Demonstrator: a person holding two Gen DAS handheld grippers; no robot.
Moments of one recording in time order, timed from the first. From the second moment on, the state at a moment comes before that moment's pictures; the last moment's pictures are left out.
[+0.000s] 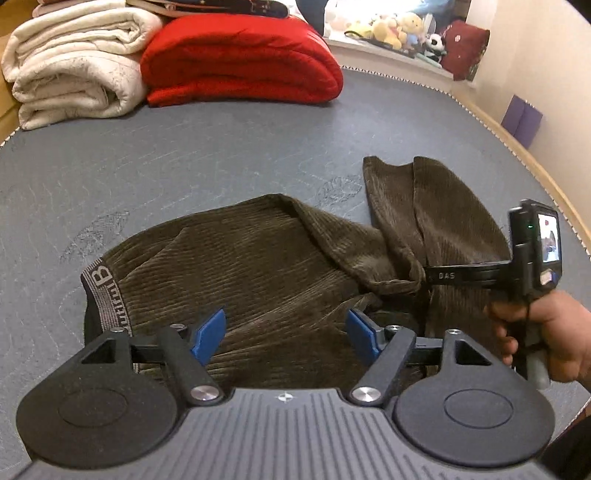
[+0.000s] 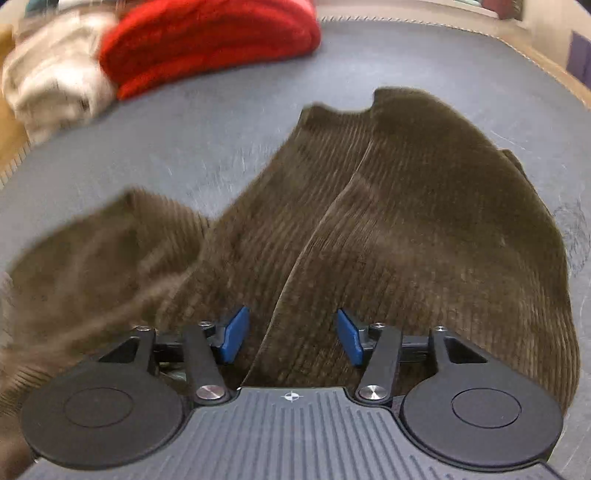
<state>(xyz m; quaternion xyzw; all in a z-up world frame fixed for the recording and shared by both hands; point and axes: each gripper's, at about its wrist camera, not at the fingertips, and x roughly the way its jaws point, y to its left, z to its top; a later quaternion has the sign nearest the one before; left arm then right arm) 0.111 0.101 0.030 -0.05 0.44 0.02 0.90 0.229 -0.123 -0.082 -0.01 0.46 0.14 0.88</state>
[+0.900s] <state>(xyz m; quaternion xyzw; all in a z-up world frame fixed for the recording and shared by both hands) 0.086 0.093 0.034 -0.01 0.44 0.03 0.90 0.054 -0.364 -0.055 -0.05 0.53 0.22 0.82</state>
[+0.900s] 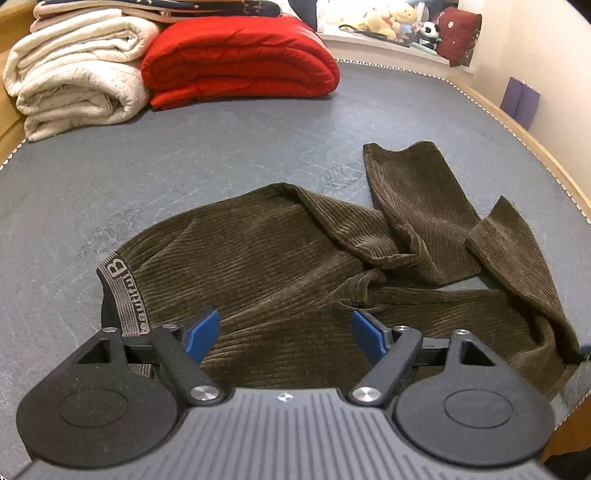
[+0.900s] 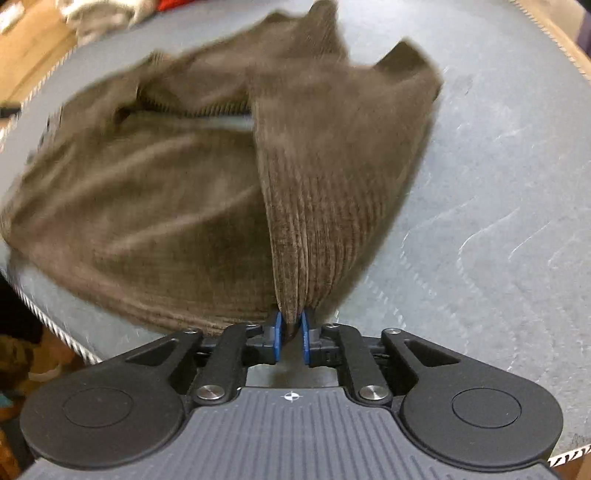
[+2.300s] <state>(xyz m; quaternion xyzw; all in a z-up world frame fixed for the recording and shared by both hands) 0.097 0.082 0.033 -0.01 0.45 0.02 0.89 0.055 -0.567 -0.060 0.24 0.43 -0.27 0.83</state>
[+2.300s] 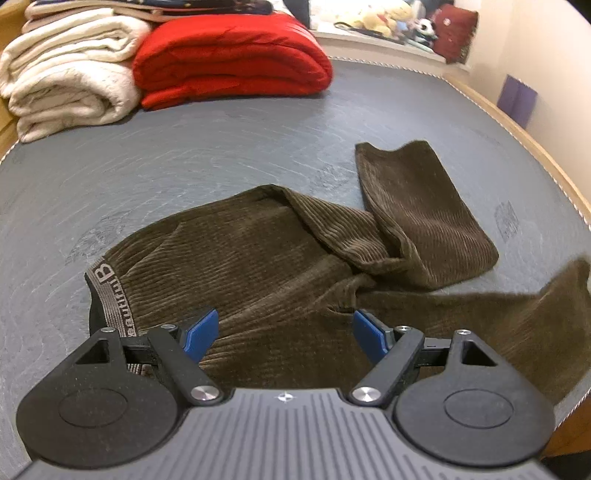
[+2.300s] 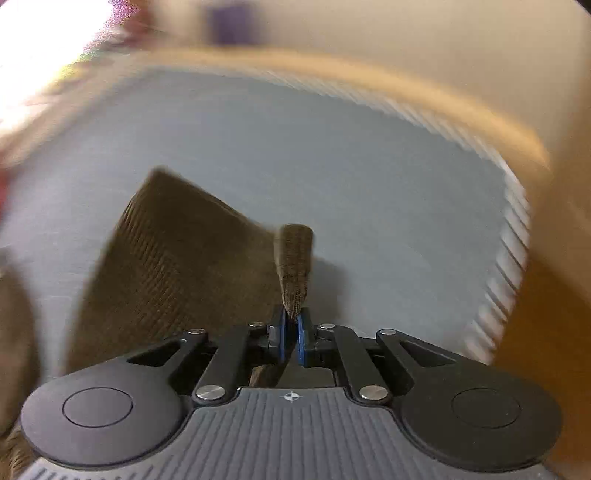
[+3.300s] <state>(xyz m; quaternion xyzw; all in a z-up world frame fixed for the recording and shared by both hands) 0.128 0.063 -0.001 0.03 0.48 0.03 0.88 0.179 -0.526 -0.113 0.23 0.36 -0.19 0.88</state>
